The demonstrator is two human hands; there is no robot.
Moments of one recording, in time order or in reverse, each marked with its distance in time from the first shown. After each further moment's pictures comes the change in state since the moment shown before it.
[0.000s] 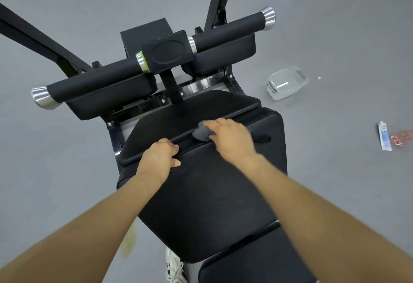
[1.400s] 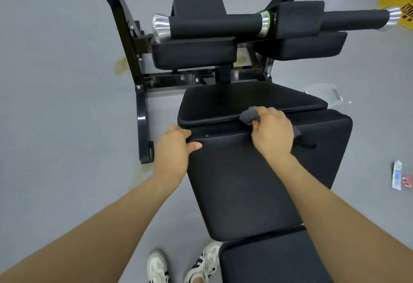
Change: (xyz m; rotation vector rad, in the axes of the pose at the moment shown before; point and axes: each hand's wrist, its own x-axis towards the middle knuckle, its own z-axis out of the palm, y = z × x) left_hand -0.070 -0.101 0.011 -0.433 0.237 -0.222; right_hand -0.002 -0.095 0.034 -0.161 0.053 0.185
